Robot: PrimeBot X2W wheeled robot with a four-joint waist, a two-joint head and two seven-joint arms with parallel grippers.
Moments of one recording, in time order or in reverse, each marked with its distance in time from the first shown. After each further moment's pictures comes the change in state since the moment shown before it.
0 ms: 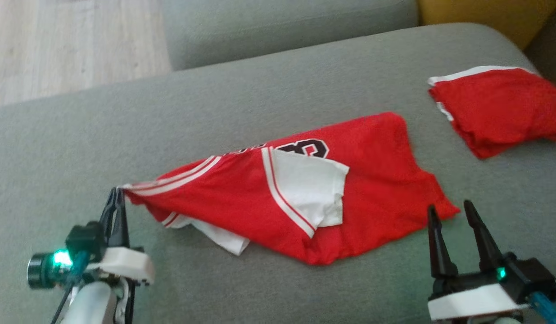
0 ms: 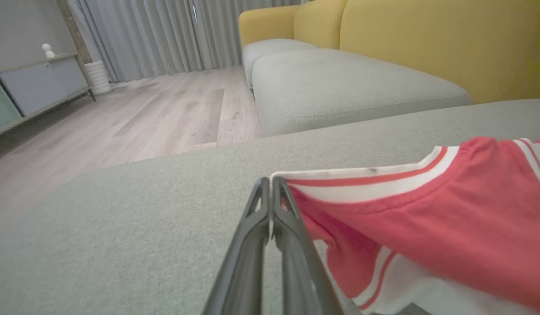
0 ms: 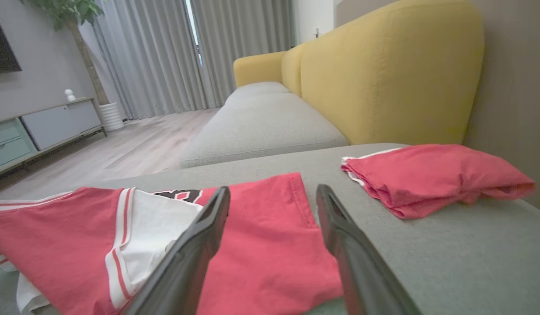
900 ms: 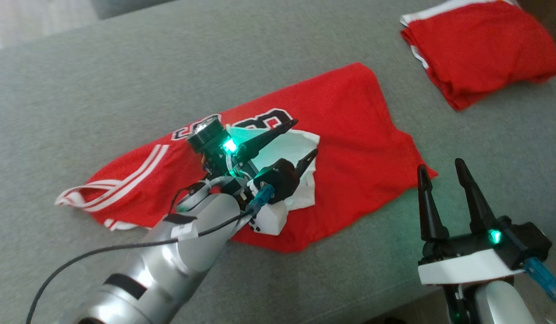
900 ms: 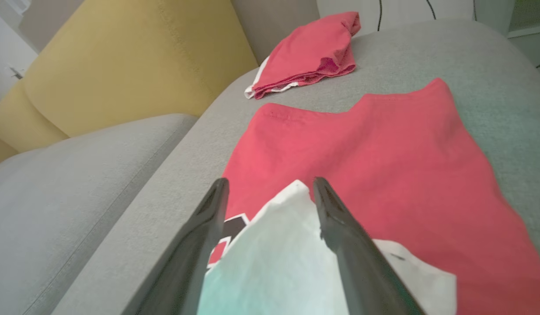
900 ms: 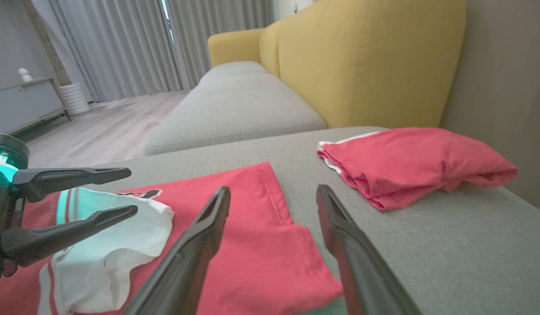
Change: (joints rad) left arm -0.502 -0.175 -0.562 0.128 0.413 -0.213 0.125; right arm -0.143 0.000 0.038 0.000 0.007 0.000 0.000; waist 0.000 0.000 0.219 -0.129
